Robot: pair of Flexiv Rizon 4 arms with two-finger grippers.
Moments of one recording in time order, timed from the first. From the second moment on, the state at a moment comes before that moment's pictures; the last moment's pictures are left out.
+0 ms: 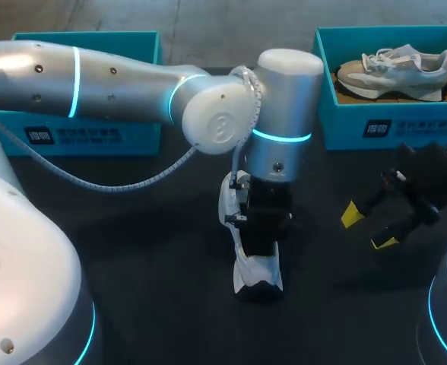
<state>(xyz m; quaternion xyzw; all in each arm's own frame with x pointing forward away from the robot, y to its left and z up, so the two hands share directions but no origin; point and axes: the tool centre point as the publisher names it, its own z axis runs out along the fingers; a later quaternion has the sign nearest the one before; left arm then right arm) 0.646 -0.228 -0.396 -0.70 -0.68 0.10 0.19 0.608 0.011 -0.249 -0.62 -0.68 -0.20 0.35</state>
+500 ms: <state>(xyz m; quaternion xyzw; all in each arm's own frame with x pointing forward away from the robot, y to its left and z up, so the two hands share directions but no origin) 0.649 -0.242 -0.402 -0.70 -0.69 0.11 0.15 0.608 0.011 -0.249 -0.62 -0.68 -0.20 0.35</state>
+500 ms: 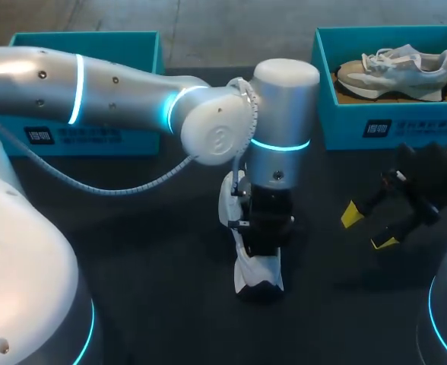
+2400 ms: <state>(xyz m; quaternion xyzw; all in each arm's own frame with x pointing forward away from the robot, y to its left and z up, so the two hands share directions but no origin) 0.679 -0.236 -0.345 -0.70 -0.71 0.07 0.06 0.608 0.011 -0.248 -0.62 -0.68 -0.20 0.35</state>
